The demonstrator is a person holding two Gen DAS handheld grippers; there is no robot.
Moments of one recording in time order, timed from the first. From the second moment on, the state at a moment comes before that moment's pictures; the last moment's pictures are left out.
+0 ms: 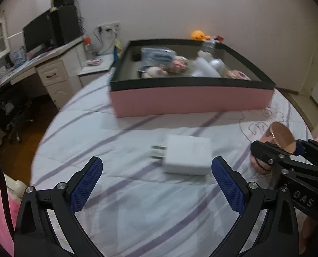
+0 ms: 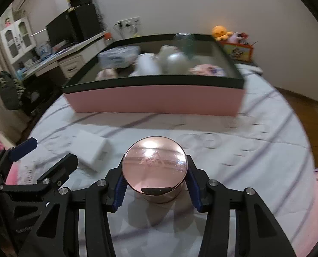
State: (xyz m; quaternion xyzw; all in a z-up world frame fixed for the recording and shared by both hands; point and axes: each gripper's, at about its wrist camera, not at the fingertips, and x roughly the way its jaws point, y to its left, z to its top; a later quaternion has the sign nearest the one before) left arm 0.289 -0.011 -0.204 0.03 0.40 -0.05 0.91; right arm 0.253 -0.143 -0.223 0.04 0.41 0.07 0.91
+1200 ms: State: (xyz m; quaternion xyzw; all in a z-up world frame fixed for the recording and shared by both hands) left arm 0.141 -0.011 -0.049 0.02 0.15 0.00 0.99; right arm 0.114 -0.133 -0.086 0.01 0.15 0.06 0.99
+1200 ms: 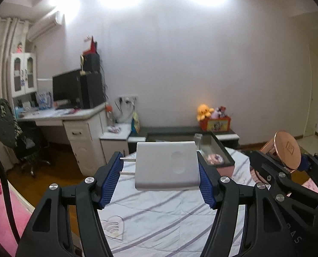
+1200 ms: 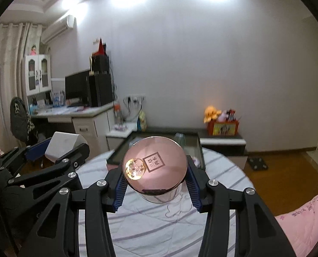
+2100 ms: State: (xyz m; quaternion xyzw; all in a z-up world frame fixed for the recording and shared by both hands) left arm 0.168 -0.021 -0.018 0.03 0.09 -0.01 1.00; right arm 0.125 -0.127 -0.047 0.00 0.08 0.04 1.00
